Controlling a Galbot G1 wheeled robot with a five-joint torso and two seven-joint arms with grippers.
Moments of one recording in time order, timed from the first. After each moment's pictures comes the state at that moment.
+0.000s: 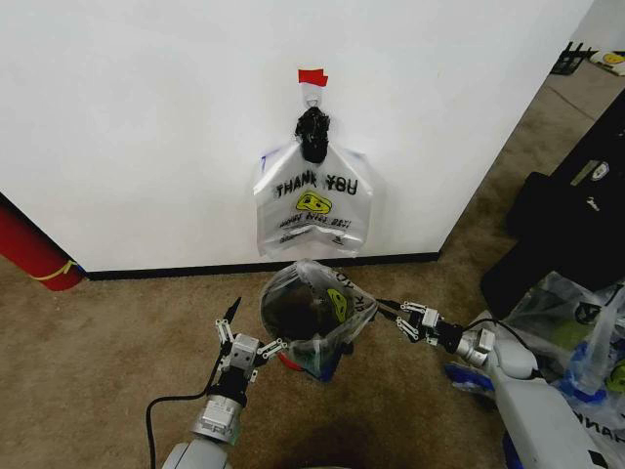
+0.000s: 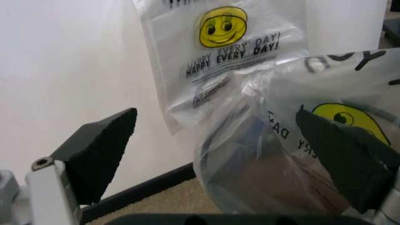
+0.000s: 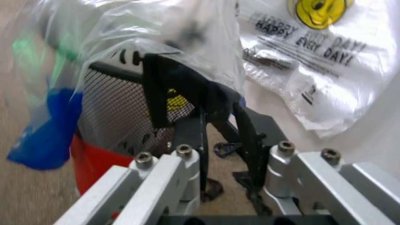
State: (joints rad) left arm 1.59 -1.29 -0.31 -2.08 0.19 -0.14 -0.12; right arm -0.97 1.13 0.53 1.24 0.25 0.62 -1.17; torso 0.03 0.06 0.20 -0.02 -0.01
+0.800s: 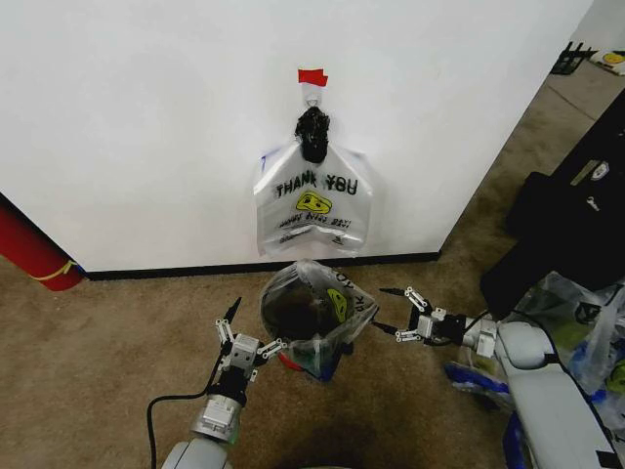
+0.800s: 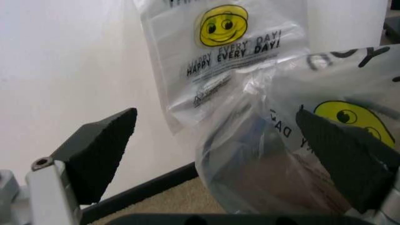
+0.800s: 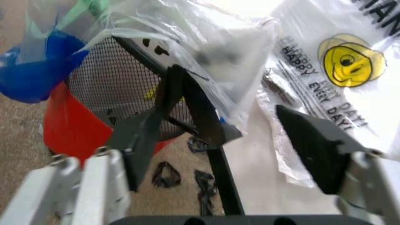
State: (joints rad) left arm 1.58 -1.28 -0.31 -2.07 0.18 -0.15 -0.12; right arm -0.97 1.16 0.58 1.39 -0.10 0.80 -1.09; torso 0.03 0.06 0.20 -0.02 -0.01
